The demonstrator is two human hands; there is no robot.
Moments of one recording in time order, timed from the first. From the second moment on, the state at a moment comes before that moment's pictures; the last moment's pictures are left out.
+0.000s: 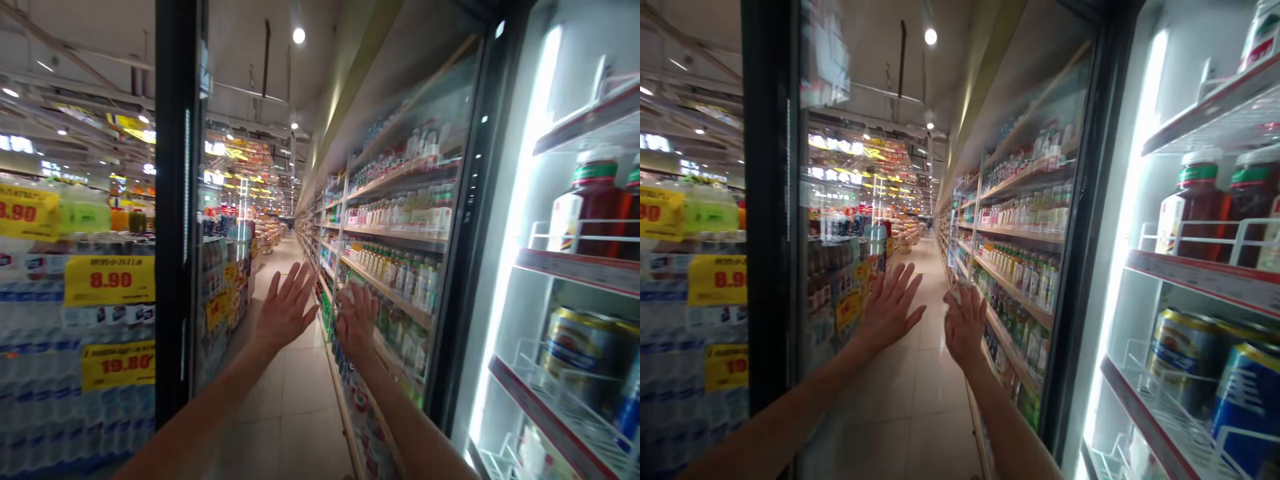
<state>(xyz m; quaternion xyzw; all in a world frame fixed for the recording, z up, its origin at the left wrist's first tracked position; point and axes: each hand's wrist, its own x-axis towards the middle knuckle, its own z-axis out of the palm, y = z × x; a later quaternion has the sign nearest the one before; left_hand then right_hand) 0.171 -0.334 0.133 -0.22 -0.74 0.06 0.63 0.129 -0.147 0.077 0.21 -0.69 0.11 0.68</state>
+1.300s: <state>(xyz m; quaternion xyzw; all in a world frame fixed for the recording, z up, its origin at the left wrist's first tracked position) 0.171 -0.334 0.133 -0.22 -0.74 0.06 0.64 0.103 -0.068 0.130 0.07 -0.65 0.19 0.73</state>
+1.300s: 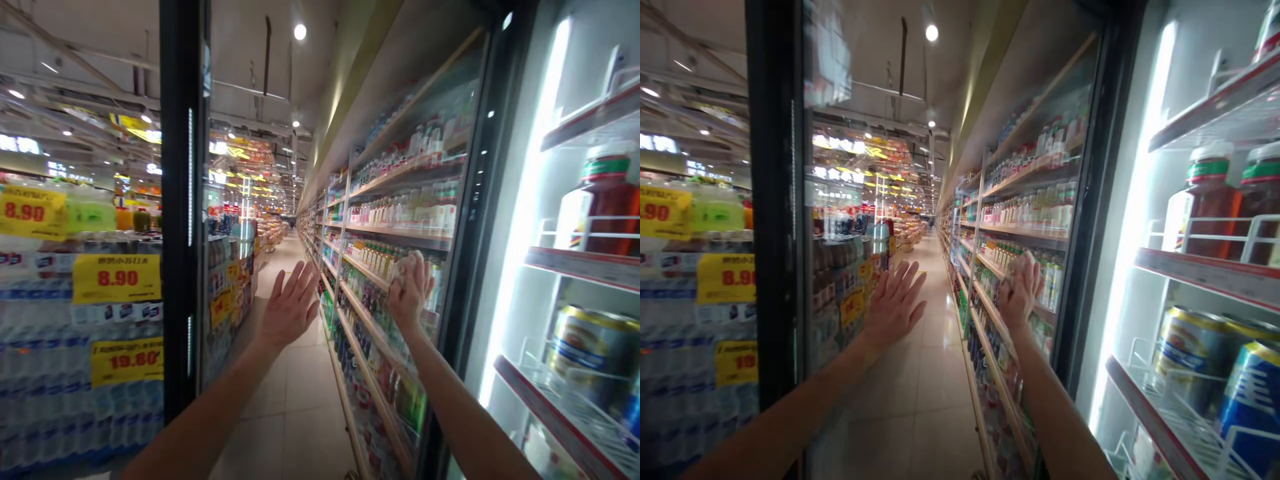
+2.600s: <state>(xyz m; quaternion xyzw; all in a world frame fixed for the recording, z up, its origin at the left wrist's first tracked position) 0.167 -0.334 0.132 -0.23 -0.72 0.03 0.66 0.098 -0.063 0.206 0.07 -0.62 0.23 0.75</state>
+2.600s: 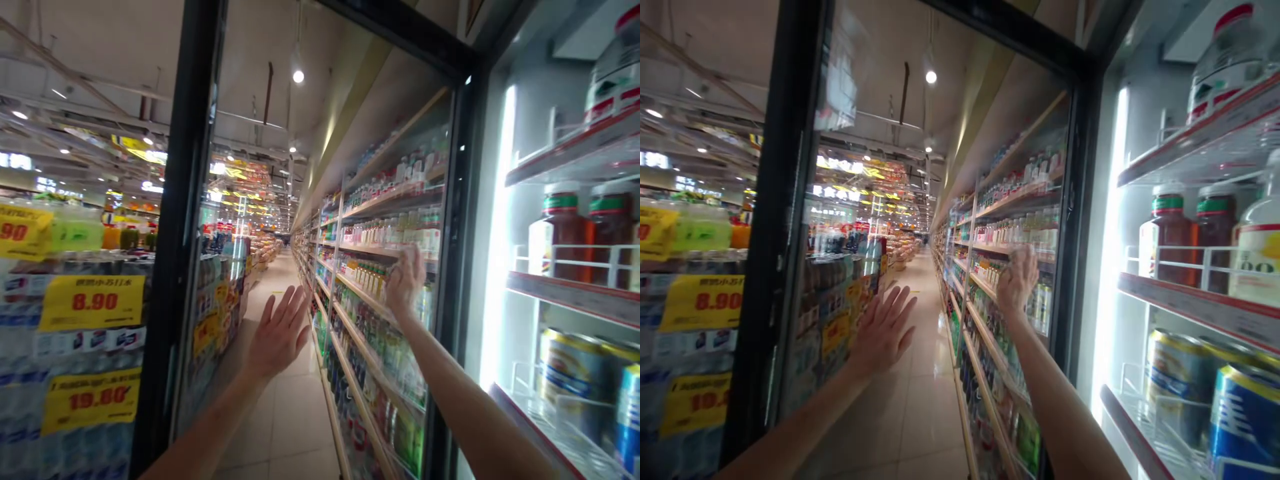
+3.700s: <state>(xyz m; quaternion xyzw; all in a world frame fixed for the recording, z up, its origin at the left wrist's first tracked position) 0.165 -0.334 0.132 -0.23 -0.69 0.03 0.68 0.082 -0.043 0.278 0.02 -0.61 0.24 0.76</state>
